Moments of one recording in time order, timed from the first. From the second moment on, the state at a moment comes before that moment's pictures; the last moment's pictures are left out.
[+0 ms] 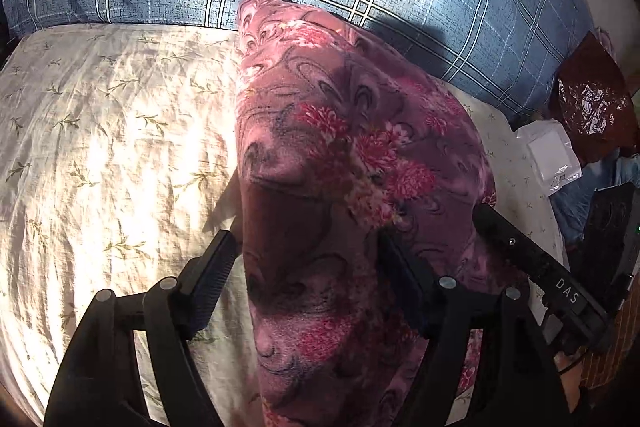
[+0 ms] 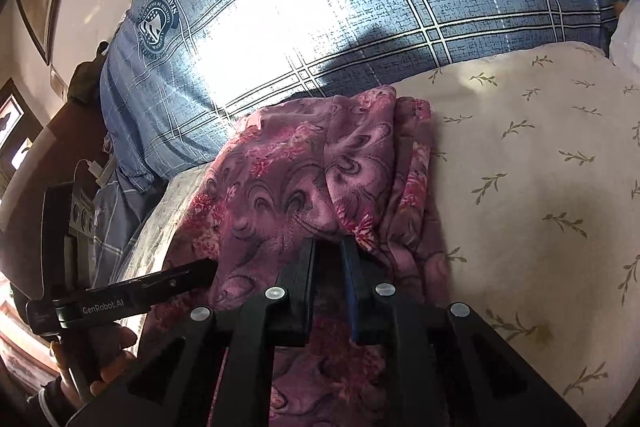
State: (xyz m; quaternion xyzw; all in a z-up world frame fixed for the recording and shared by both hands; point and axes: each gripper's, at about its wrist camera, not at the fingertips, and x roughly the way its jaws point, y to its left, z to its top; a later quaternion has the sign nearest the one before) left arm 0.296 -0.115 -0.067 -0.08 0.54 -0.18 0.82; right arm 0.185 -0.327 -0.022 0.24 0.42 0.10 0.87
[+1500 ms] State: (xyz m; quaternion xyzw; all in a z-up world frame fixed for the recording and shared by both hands) left arm 0.328 -0.114 -0.053 -0.07 0.58 -0.21 0.78; right arm 0.229 -0.327 0.005 0.19 0.46 0.08 0.86
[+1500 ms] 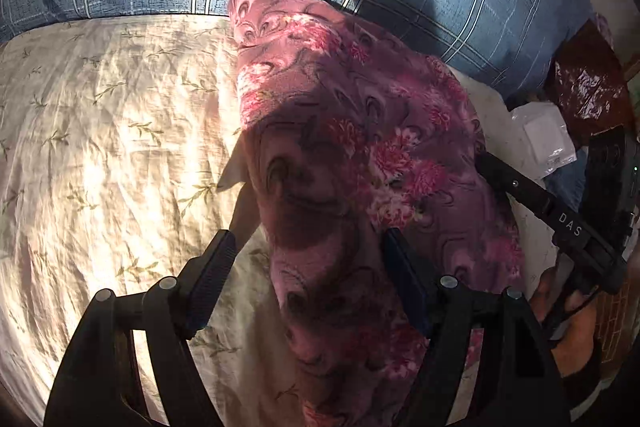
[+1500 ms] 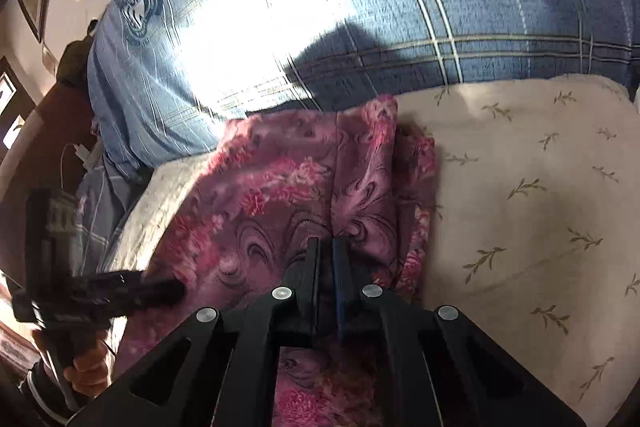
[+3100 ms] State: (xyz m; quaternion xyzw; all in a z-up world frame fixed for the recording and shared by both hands) left arm 0.324 -0.113 -0.034 -0.10 0.55 -0.21 0.80; right arm 0.206 -0.314 0.030 0.20 0.38 0.09 0.90
